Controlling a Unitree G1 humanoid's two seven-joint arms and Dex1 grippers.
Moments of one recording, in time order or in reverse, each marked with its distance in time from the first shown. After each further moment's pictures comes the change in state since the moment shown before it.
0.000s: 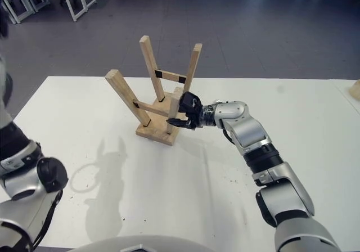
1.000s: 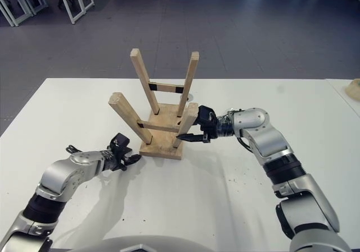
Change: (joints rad) left arm 0.515 0.074 -0.738 -0.253 0.055 0.245 -0.550; right arm 0.075 -0.110 -0.011 -0.012 0.085 -0.145 0.208
